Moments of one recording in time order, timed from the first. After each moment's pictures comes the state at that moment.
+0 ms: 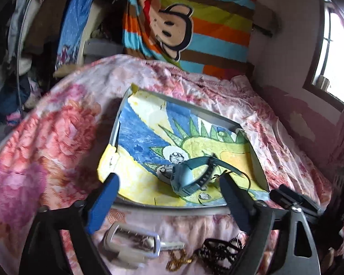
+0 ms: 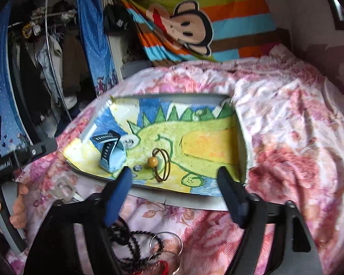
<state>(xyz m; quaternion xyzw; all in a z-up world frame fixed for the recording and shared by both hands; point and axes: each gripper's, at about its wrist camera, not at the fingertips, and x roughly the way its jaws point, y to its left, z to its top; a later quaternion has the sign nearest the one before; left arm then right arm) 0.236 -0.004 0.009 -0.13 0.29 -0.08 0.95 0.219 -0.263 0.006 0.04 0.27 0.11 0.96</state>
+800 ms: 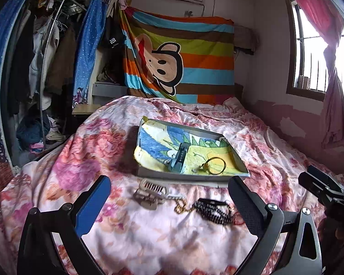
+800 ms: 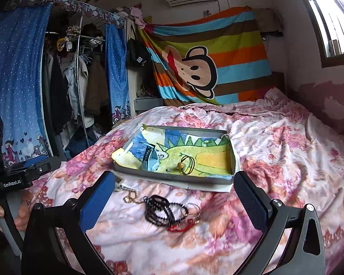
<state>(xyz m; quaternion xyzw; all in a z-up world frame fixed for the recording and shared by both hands) 0.055 0.015 0.034 -0.08 0.18 -0.06 0.98 0.038 -0.247 0.052 0.01 0.15 0.10 0.98</state>
